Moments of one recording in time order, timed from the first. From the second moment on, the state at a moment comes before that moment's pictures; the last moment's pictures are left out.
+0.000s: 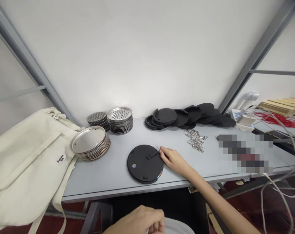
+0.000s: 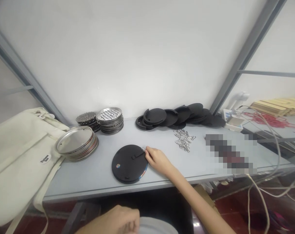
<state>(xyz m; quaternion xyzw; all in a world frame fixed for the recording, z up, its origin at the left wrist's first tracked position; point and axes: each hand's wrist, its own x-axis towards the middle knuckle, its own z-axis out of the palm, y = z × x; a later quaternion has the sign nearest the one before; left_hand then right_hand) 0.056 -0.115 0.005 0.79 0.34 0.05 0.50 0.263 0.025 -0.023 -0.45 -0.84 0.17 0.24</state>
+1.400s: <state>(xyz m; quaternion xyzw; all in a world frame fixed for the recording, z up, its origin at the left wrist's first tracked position) 0.072 0.057 0.011 0.95 0.23 0.19 0.02 0.264 0.022 -0.023 -0.45 -0.84 0.18 0.25</state>
